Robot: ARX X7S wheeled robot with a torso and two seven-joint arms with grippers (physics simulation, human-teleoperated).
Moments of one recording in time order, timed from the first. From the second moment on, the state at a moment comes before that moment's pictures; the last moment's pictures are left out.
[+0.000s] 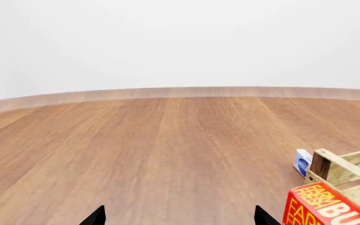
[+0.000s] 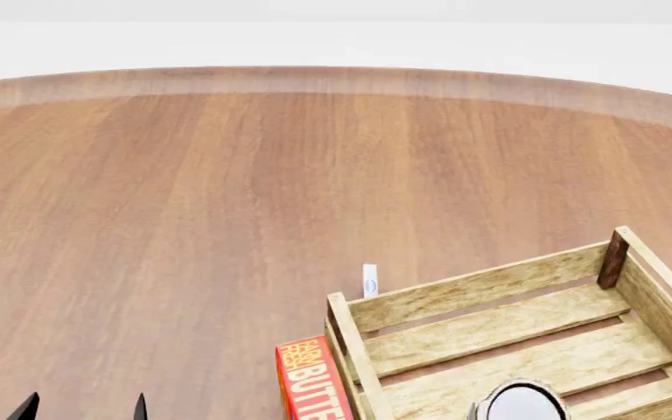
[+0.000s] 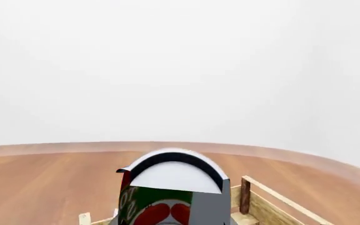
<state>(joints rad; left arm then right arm) -0.05 -0.25 0.32 0.01 -0.24 0.01 -0.34 -0.20 0.38 -0.27 -0.51 0.19 0.04 0.53</state>
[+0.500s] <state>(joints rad) -0.05 -0.26 0.33 0.02 -0.25 0.01 -0.35 0.21 0.31 -0.27 -0.21 0.26 0.30 0.51</state>
